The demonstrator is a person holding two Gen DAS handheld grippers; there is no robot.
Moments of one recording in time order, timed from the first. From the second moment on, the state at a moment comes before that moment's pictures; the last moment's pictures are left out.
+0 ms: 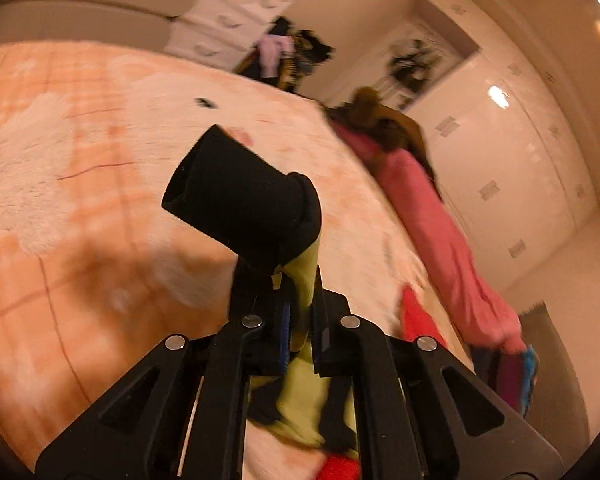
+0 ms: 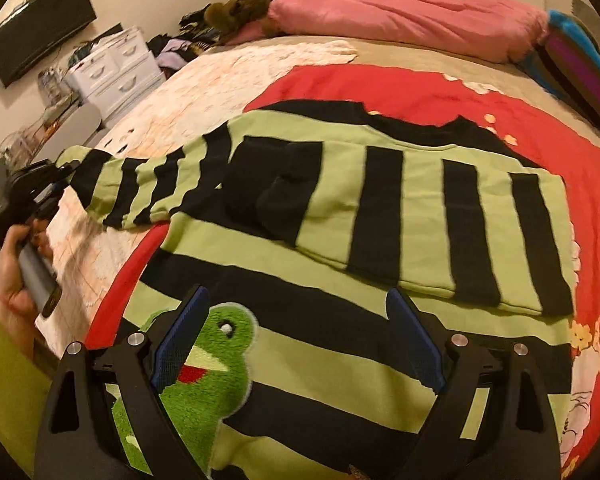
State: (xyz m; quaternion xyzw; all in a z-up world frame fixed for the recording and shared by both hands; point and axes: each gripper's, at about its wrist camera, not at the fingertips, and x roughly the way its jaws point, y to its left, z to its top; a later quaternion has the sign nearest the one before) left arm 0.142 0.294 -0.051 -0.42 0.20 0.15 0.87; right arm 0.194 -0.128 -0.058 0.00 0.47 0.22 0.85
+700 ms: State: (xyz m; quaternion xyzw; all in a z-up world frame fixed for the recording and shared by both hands) left arm 0.200 0.034 0.005 -0.30 0.30 -0.07 0.90; right arm 0.201 -0.324 -0.031 0.19 0.42 0.09 0.88
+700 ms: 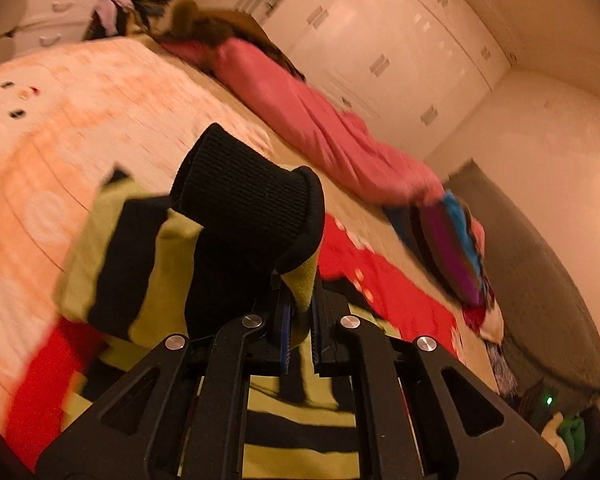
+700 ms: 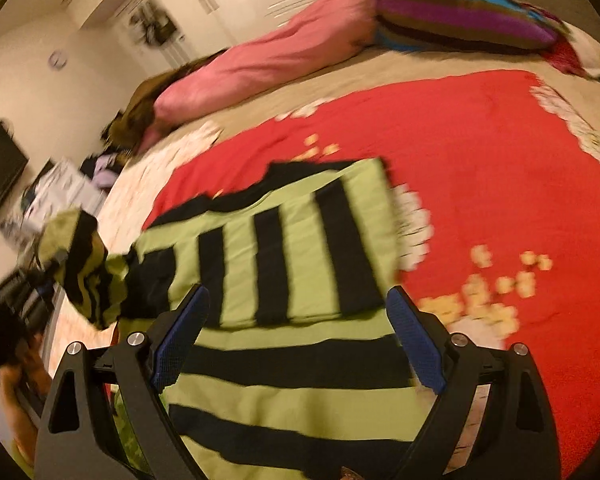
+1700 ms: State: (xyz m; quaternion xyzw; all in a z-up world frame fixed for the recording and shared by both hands) left arm 0.182 -0.017 -0.042 -0.15 0.39 -0.08 0.91; right arm 0.203 -0.327 -0.042 0.20 0.44 0.09 0.87
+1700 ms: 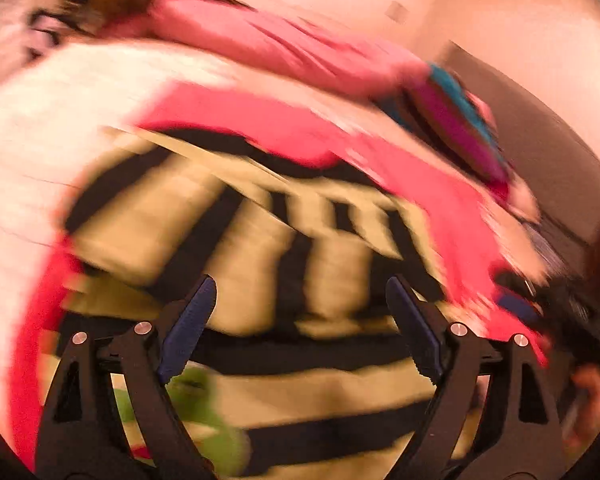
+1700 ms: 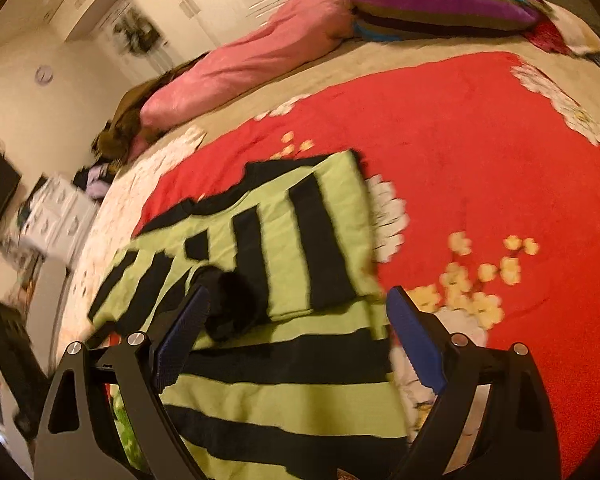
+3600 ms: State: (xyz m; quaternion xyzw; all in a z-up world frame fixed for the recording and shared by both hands) left arm 0.208 0.017 -0.064 -0.10 0.33 0.00 0.94; right arm 0.275 -0.329 -0.039 0.05 0.41 0.07 0.91
